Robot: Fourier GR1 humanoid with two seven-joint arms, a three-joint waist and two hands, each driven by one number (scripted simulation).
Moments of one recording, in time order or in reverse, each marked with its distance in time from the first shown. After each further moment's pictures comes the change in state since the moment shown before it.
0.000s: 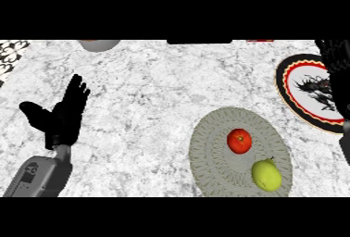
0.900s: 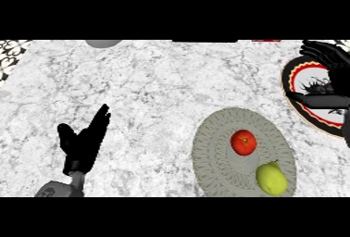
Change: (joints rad) left arm 0.157 -0.040 -0.132 -0.027 -0.033 -0.101 0.077; right arm -0.129 -0.003 -0.083 0.483 -0.001 0.349 -0.434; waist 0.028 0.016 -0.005
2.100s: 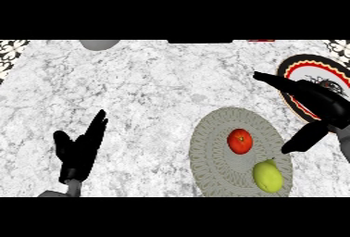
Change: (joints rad) left arm 0.068 -0.016 0.022 -0.062 -0.044 -0.012 0.029; right arm 0.073 -0.144 0.316 -0.429 0.414 0.191 0.407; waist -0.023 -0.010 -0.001
